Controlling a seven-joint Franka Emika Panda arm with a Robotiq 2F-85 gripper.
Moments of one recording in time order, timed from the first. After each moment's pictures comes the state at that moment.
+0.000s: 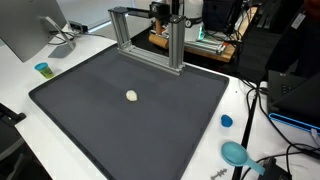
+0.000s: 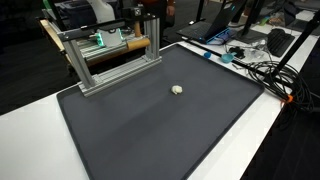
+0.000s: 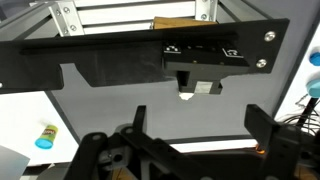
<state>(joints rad) -0.06 -0.96 -0.04 -2.74 -0.03 2.13 0.03</state>
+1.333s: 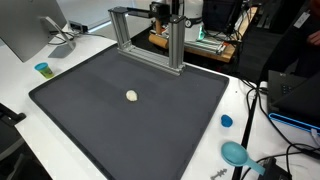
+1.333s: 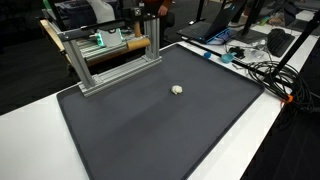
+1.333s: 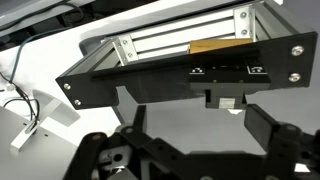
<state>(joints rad) -0.16 -0.99 0.21 -2.67 -0.14 1.92 0.30</state>
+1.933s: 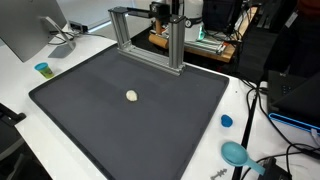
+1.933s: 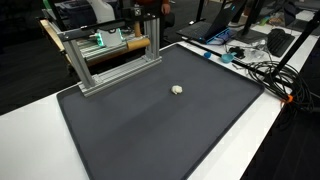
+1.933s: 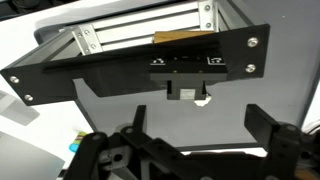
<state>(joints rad) -0.06 -0.95 0.15 -2.68 -0.06 2.01 0.28</state>
